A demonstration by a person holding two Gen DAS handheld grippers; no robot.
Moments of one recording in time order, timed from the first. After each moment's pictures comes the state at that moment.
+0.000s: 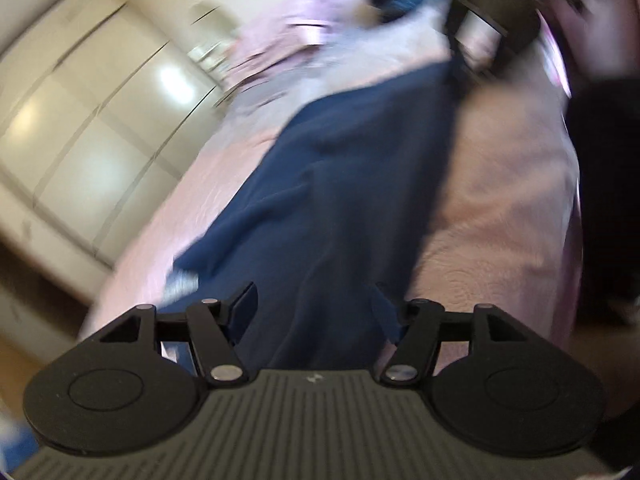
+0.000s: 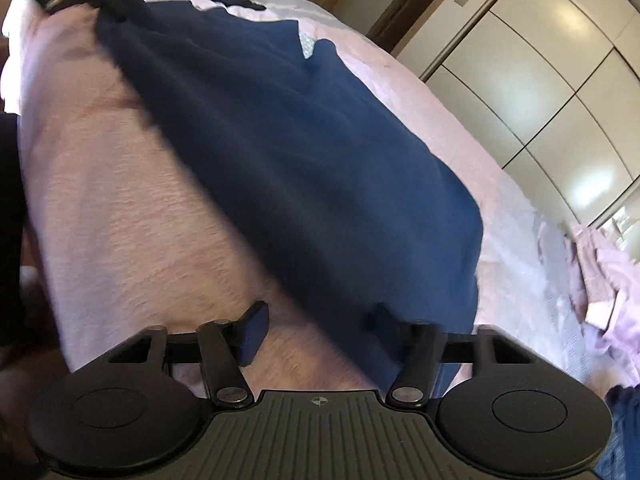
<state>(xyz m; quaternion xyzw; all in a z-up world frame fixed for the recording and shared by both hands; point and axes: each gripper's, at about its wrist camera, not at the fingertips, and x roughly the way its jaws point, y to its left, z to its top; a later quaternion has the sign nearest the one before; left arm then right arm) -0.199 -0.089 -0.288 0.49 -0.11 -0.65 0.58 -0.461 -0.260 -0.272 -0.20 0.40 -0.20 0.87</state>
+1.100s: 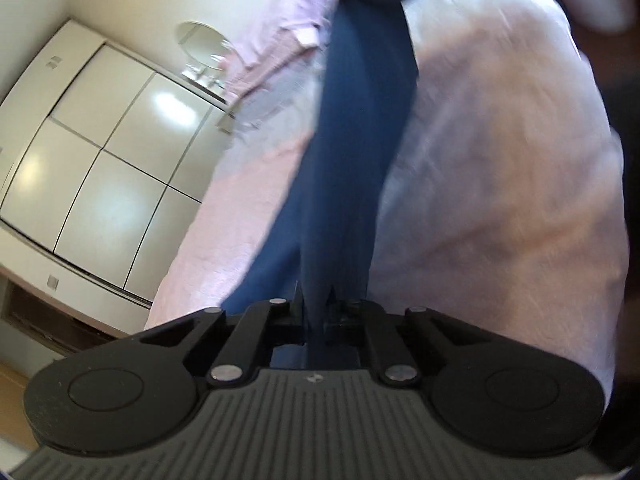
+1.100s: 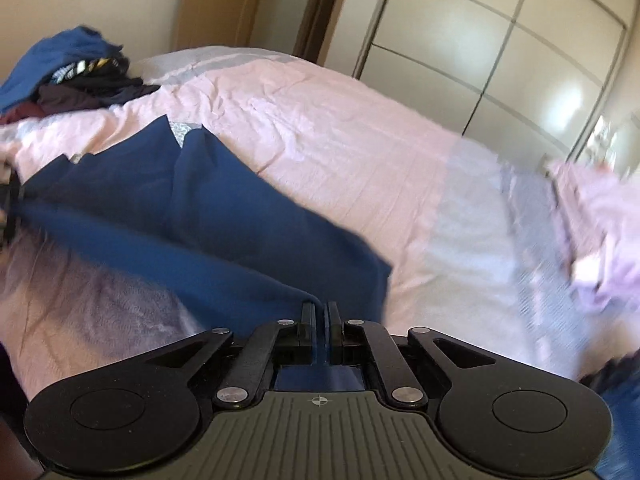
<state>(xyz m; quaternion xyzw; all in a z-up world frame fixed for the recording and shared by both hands) -0.200 -0.118 -0.250 0.50 -0.15 -0.62 0.58 -0.442 -0.363 -0.114 -0.07 0.37 -0.24 0.89</state>
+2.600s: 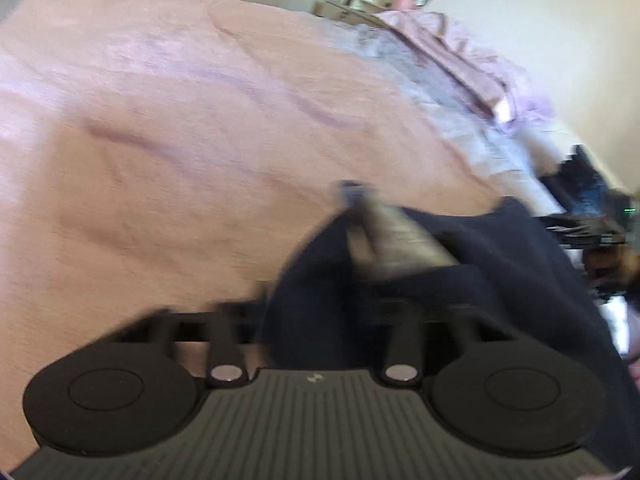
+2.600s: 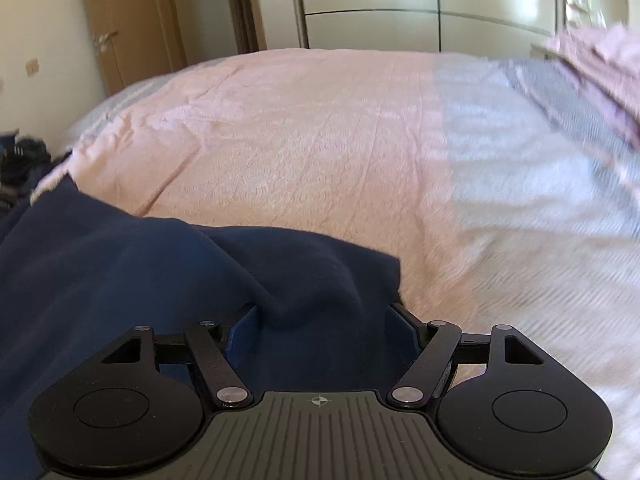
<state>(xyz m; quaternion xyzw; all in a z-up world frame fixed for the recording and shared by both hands) 0.164 -0.347 -0.298 0.15 0.38 -0.70 0.58 -0.358 -0.570 -0.261 0.18 0.32 -0.24 0.90</state>
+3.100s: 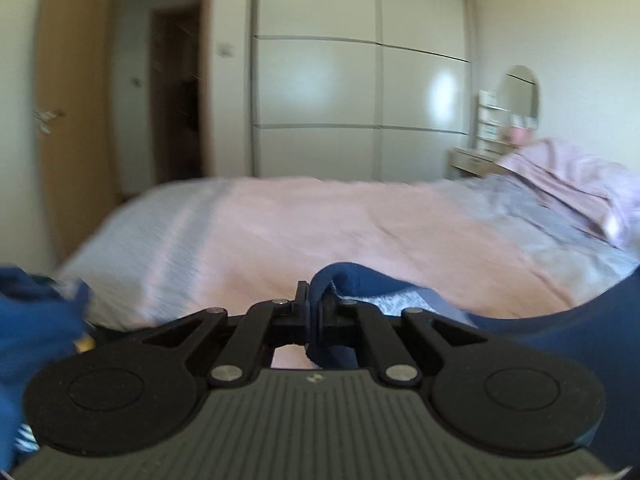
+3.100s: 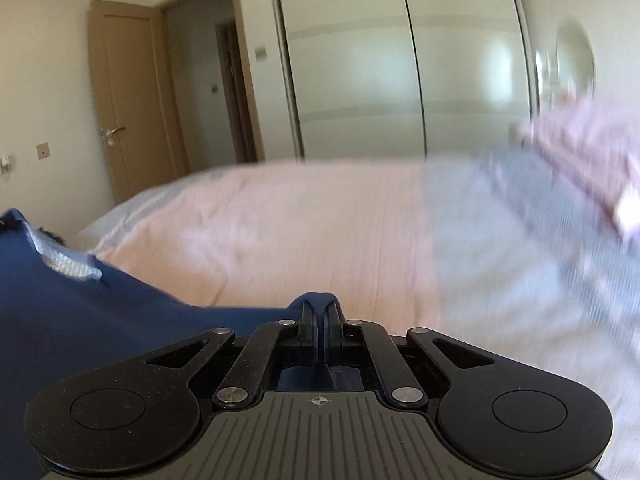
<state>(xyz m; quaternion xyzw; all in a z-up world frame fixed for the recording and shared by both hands) 0.182 -0.209 -0.115 0.11 0.14 -0.53 0.83 -0.381 -0.524 -0.144 0.12 0.16 -0.29 0.94</state>
